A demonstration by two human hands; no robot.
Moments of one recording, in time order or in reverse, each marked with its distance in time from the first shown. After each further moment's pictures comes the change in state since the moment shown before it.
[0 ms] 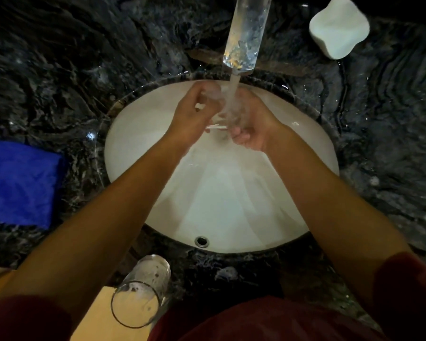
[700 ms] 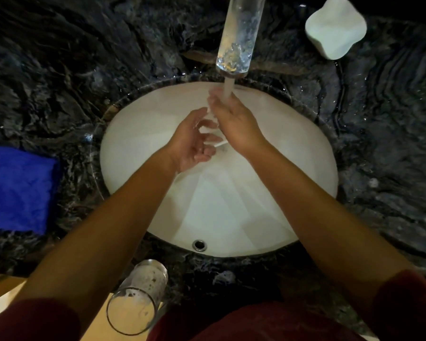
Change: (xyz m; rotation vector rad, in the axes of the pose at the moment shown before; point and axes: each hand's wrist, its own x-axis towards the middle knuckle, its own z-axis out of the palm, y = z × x) left_hand -0.005 -0.025 0.001 -0.438 -0.222 -0.652; right_hand -0.009 0.020 0.030 -0.569 0.267 -0.468
